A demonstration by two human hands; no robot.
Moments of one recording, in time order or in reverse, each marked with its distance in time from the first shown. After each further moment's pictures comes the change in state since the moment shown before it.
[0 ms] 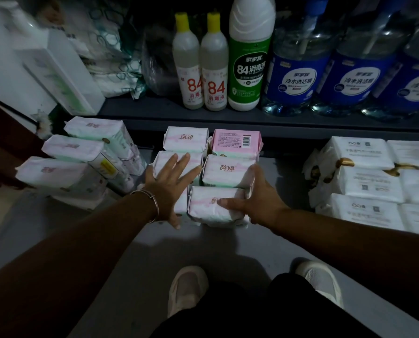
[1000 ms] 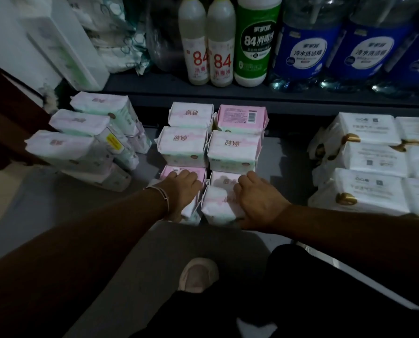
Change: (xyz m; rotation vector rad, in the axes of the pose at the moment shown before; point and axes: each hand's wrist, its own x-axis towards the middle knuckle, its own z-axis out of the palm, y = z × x) left_hand -0.027 0.027 0.027 0.164 0.196 0.285; right_hand -0.041 0.004 0.012 -1.231 -0.267 -0.497
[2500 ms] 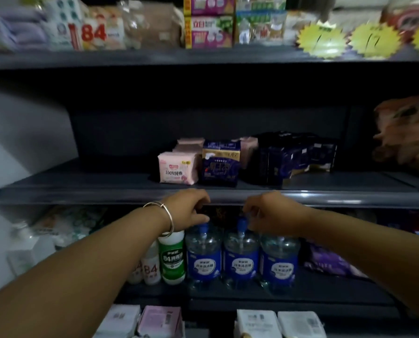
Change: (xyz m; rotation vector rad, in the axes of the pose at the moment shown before) left_hand 0.067 -0.021 -0.438 -0.483 0.530 -0.166; right_hand -0.186 0.232 -0.332 0.207 0.389 0.262
